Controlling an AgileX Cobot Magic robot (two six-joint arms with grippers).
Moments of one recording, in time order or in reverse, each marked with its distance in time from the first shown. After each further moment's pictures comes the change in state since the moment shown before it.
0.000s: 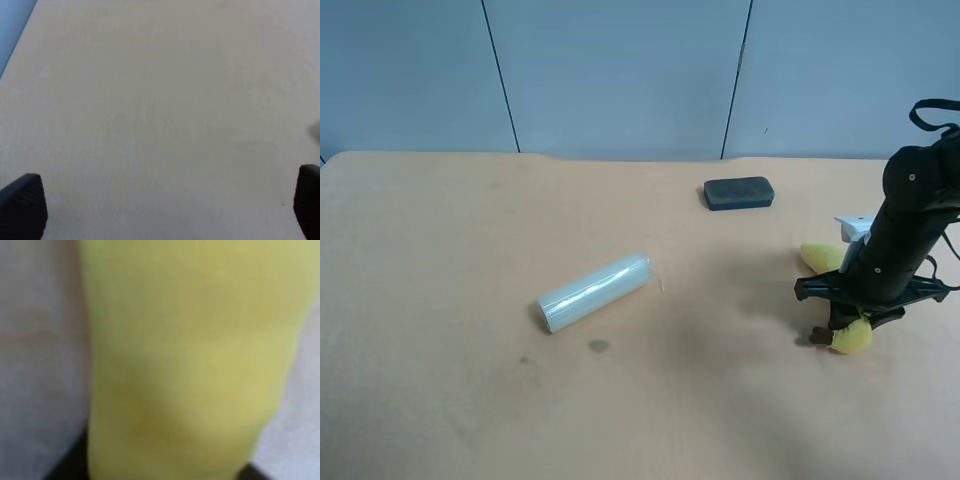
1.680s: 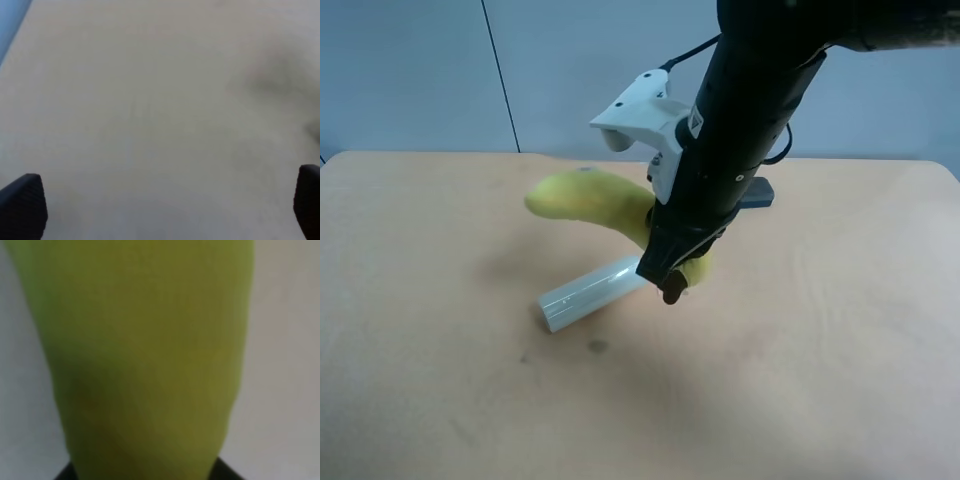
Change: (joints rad) left arm 0.000 0.058 0.000 -0.050 0.003 0.000; right arm 0.732 -0.195 -0.420 0.054 0.294 -0.492
